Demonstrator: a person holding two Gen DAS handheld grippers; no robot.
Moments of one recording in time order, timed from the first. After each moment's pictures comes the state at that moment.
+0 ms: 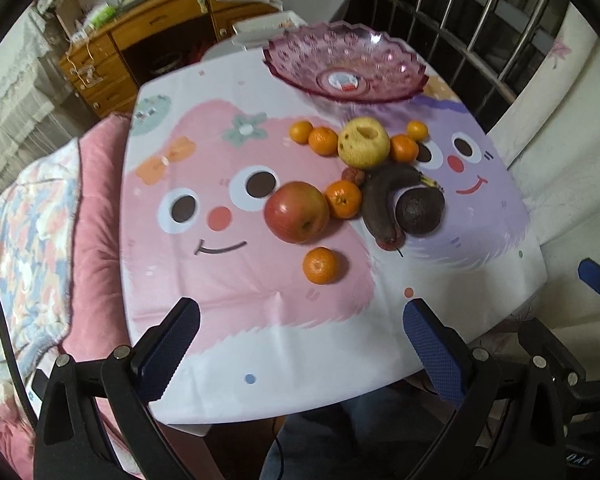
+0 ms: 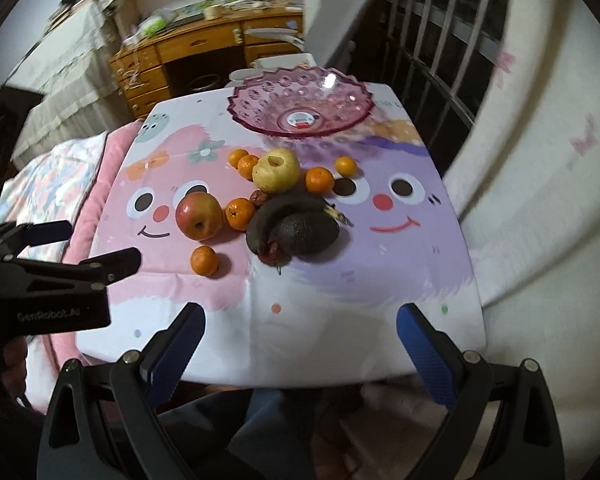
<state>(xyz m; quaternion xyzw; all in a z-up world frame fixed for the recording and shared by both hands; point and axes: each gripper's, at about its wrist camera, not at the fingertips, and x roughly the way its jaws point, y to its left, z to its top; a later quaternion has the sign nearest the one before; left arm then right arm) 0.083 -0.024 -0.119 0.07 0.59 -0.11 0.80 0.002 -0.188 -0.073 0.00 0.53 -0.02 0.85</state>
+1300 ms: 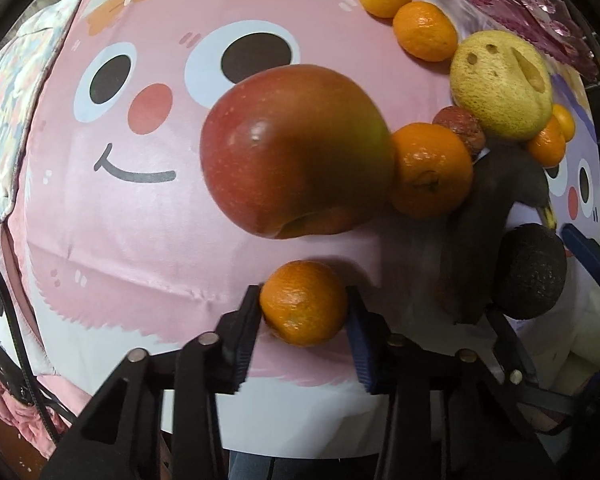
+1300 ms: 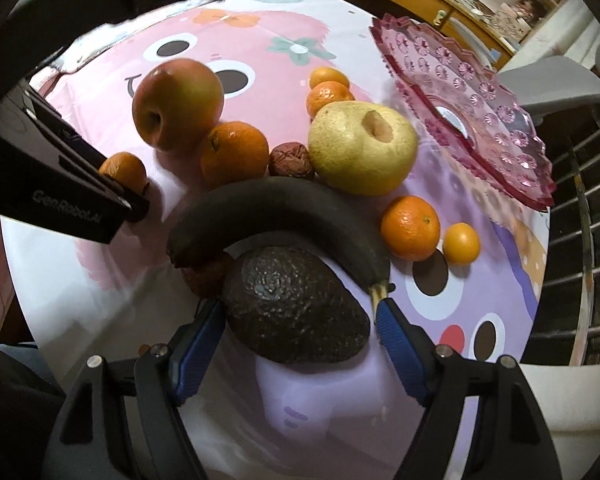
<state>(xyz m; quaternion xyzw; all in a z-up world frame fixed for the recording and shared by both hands) 0.171 -0.053 -0.301 -0.06 0.74 0.03 0.67 0.125 -0.181 -0.227 -0.30 0.54 0.23 0.75</state>
